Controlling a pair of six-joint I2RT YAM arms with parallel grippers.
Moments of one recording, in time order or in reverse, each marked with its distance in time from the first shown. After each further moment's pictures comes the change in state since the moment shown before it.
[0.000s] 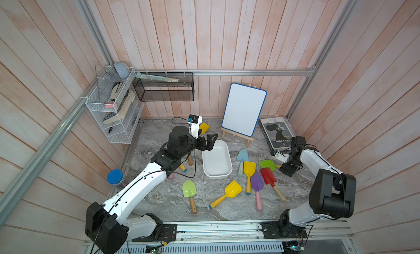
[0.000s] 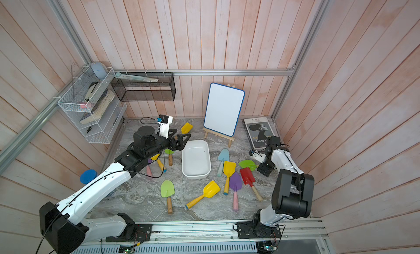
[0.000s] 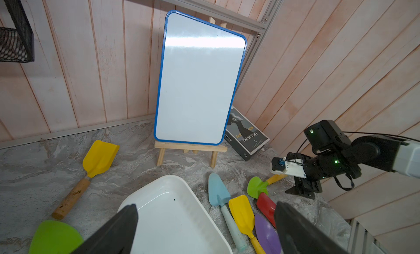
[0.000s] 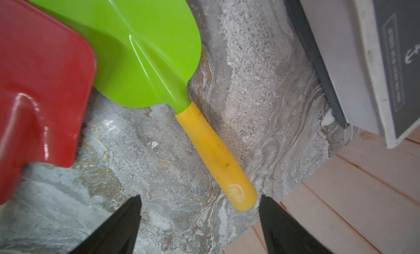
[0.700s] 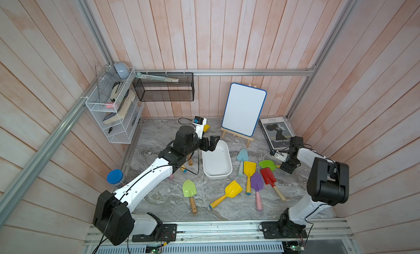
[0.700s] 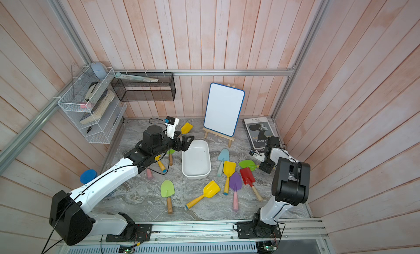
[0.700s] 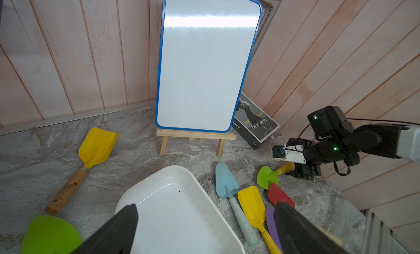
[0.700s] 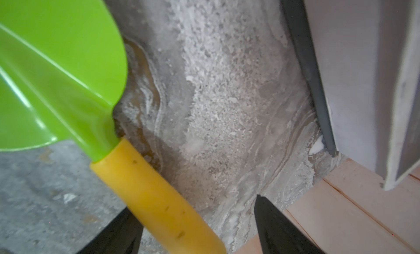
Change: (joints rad) left arm 0.001 0.097 0.002 0.018 0.007 0.024; right arm -0.020 0.145 0.002 0.209 0.040 -0.098
